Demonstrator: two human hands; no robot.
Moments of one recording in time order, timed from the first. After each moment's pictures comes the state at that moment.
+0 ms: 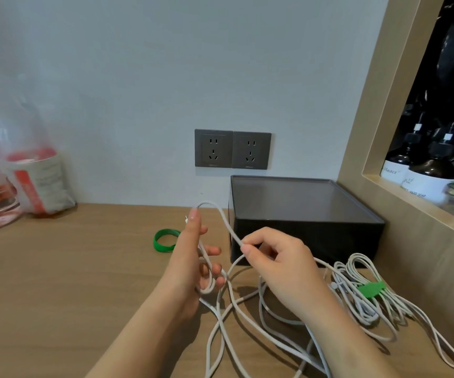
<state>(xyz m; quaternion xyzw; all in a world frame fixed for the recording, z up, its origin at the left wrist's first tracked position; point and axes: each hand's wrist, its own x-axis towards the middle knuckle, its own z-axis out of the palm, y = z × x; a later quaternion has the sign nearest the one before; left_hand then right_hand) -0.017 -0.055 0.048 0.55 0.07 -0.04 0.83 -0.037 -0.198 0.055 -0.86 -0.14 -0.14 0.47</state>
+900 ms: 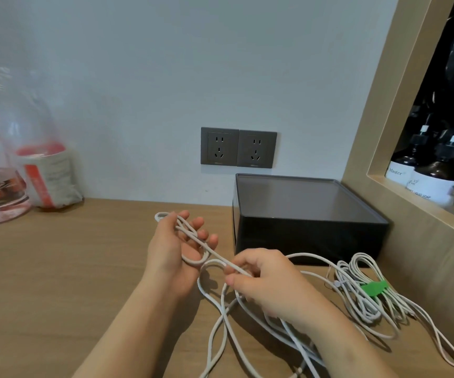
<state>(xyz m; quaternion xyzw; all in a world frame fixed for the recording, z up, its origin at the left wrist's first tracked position) -0.009 -0.039 0.056 0.35 0.11 0.01 0.93 -0.044 -0.183 0.056 -0.89 -0.12 0.06 0.43</state>
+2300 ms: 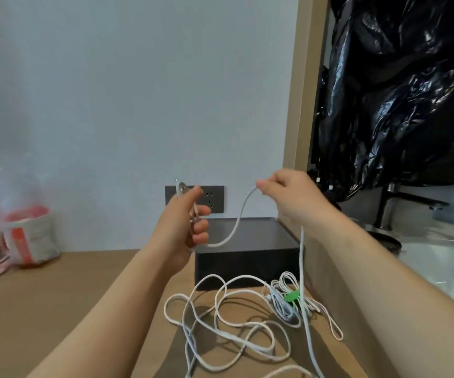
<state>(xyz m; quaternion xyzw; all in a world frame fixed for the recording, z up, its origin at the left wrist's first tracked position) -0.071 -0.087 0.183 0.54 -0.08 -0.01 0.84 -0.094 -0.264 0.224 -0.86 -0.04 -0.25 0.44</state>
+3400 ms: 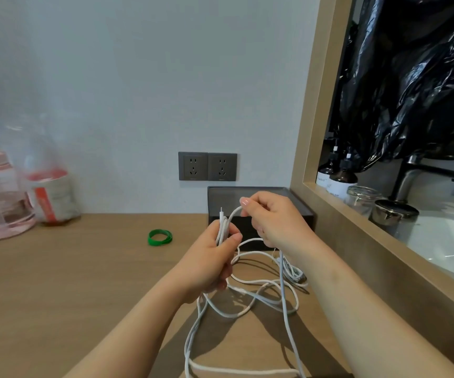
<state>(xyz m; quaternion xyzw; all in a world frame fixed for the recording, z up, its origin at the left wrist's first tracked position) -0.112 -0.082 0.095 0.73 -0.18 -0.08 0.65 -0.113 -0.224 0.141 -0.83 -0.09 -0.12 0.54</state>
